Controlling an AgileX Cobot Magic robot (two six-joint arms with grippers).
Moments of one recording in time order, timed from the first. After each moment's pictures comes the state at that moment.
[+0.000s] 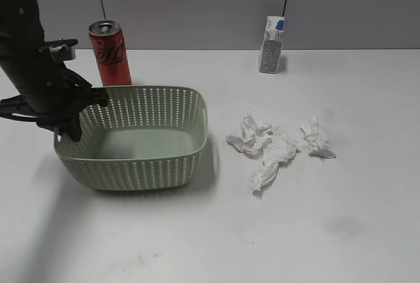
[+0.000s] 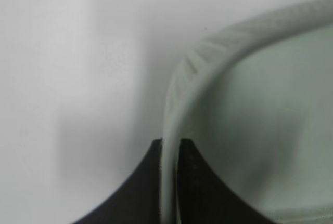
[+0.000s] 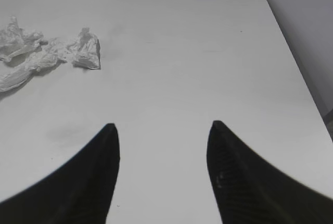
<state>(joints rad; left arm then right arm) -0.30 1.91 -1.21 -0.10 0.81 -0.24 0.02 0.00 -0.42 0.03 0.94 -0.08</state>
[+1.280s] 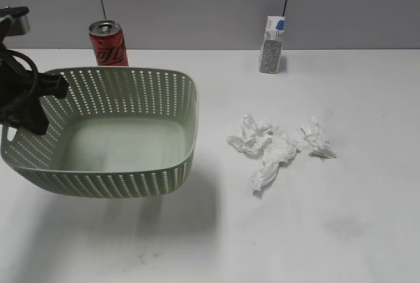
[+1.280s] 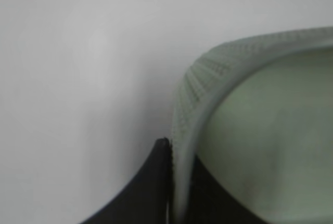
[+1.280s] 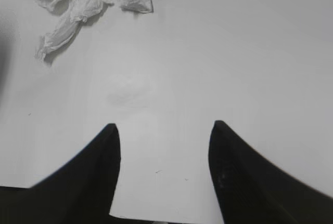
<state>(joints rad) -0.30 1.52 -0.99 -0.13 0.84 -0.14 0.02 0.67 -0.57 0.24 0.88 -0.10</state>
